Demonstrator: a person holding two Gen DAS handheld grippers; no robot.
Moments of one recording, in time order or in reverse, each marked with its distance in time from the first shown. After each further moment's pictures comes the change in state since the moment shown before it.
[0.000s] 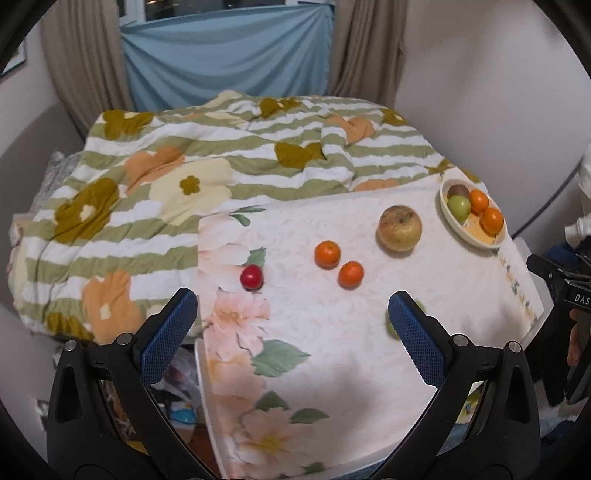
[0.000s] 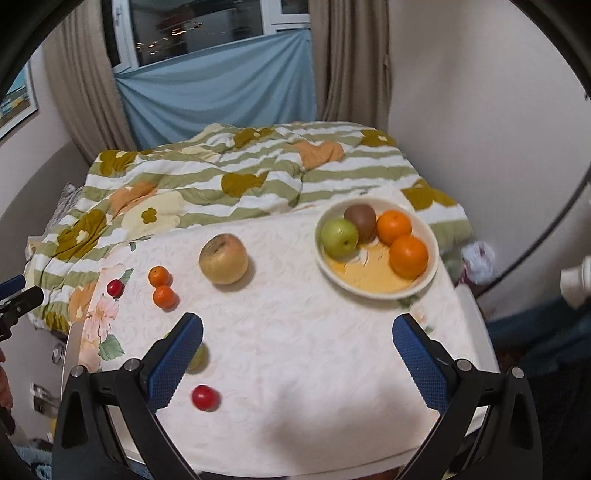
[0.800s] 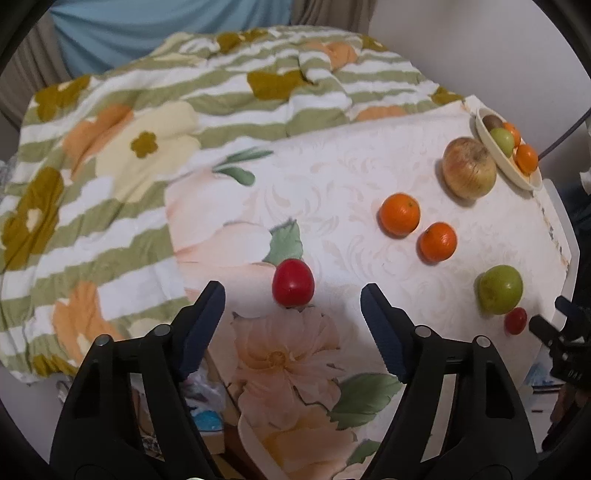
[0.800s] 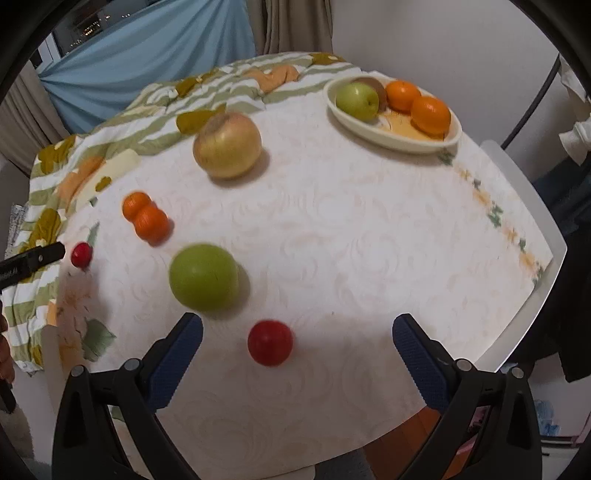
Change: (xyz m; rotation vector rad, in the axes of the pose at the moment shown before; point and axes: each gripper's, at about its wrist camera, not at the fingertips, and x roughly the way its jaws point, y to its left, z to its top) left arm 0.162 0.063 0.011 0.145 0.261 -0.130; right arm 0.078 0.083 -0.083 0.234 0.229 -0.154
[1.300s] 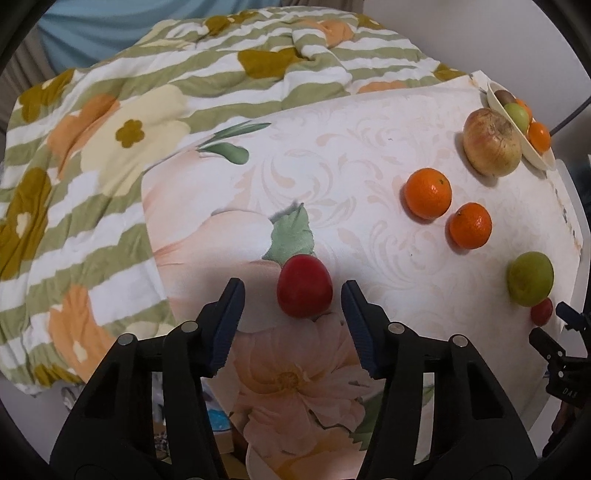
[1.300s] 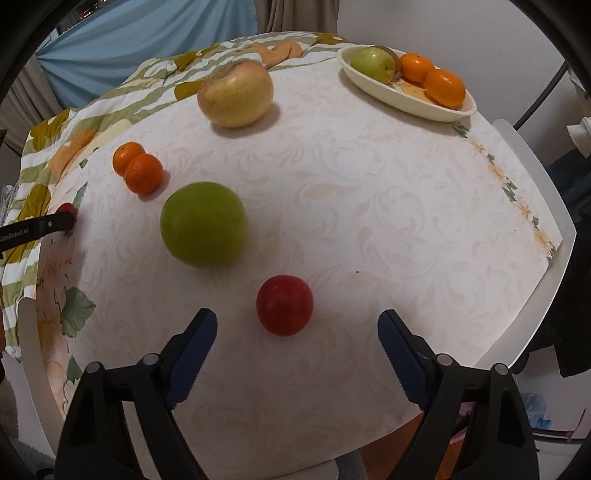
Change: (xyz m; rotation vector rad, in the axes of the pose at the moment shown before) left arm 0.036 0.004 0.001 0.040 0.059 -0.001; right arm 0.020 0.019 -0.021 -0.033 0.057 -0.027
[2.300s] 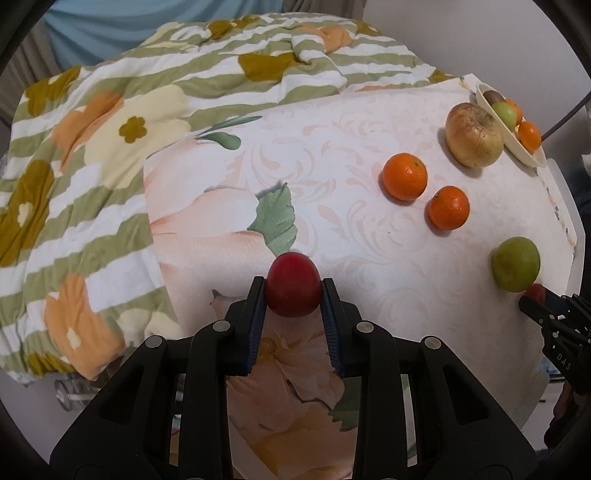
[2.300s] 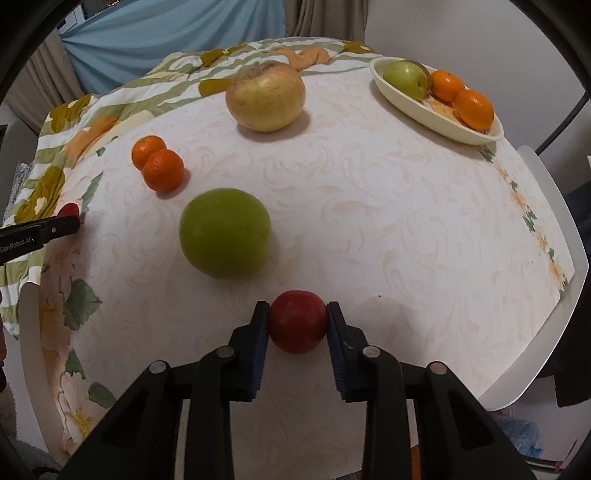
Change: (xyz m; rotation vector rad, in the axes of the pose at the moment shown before) left arm -0.018 -0.010 -0.022 -0.024 -0.033 -0.004; right arm 0.004 0.008 0.012 -0.091 -0.038 0.054
